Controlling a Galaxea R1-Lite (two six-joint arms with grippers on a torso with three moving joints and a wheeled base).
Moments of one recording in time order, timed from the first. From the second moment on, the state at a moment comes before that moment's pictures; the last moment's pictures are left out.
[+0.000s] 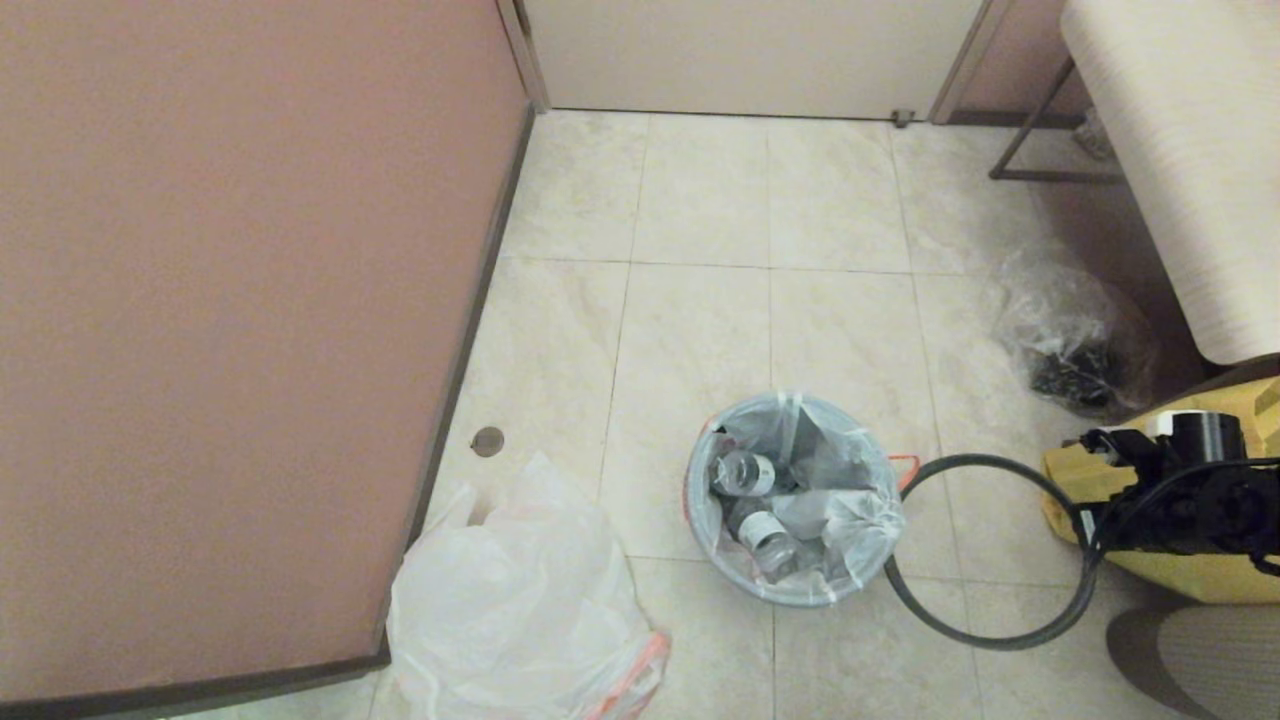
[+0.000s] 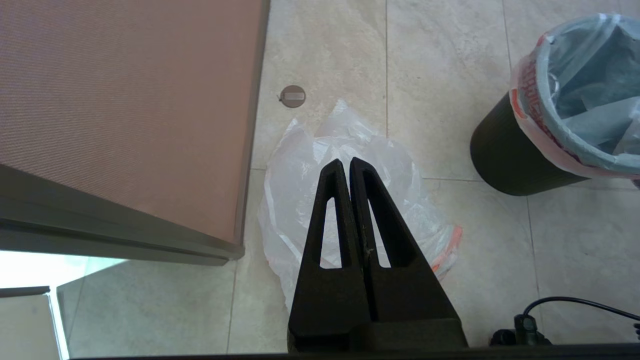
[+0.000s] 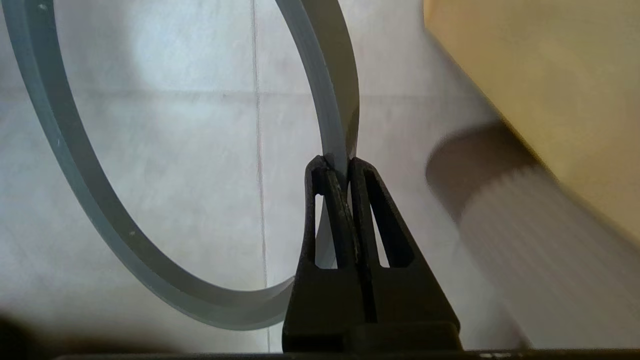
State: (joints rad) left arm 0.00 0.00 0.00 0.00 0.00 0.00; right arm -0.30 2.20 -1.01 -0.40 0.04 -0.22
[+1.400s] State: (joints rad) left arm 0.00 0.00 0.00 0.00 0.00 0.00; right arm -0.27 2.36 -1.05 -0.36 0.02 -0.21
